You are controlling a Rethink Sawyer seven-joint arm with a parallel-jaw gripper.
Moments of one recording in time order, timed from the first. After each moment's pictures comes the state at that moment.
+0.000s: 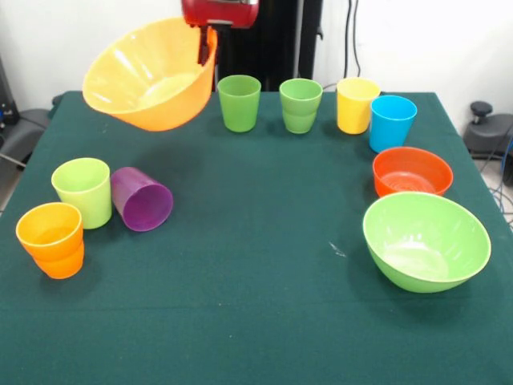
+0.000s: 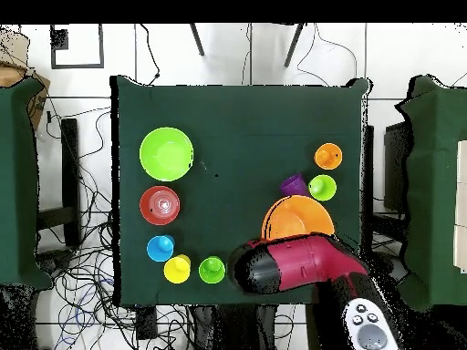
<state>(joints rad) -0.56 -0.94 0.28 2.05 -0.66 0.59 1.77</state>
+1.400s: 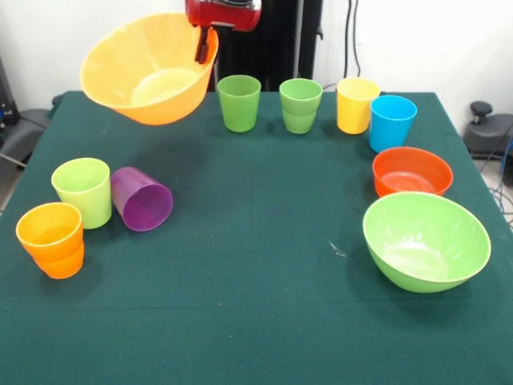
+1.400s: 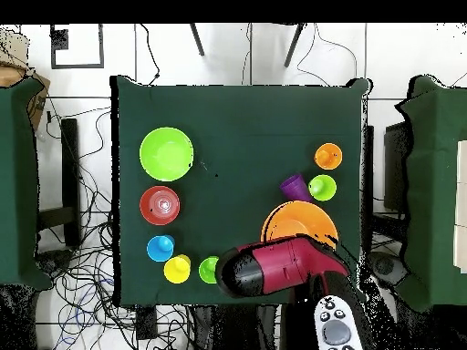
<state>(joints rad) -0.40 -0.89 0.10 2.00 -0.68 0.59 1.77</state>
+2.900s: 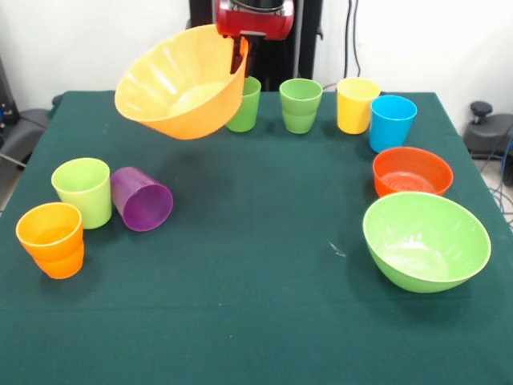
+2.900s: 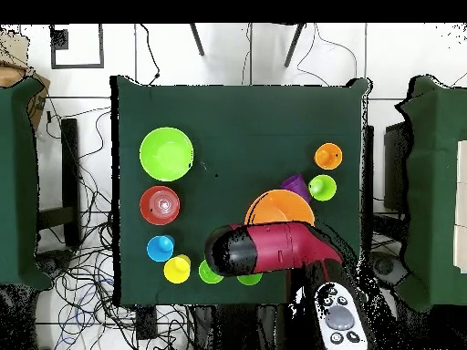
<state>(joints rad) -0.40 -0.88 0.15 1.96 -0.45 0.59 1.77</state>
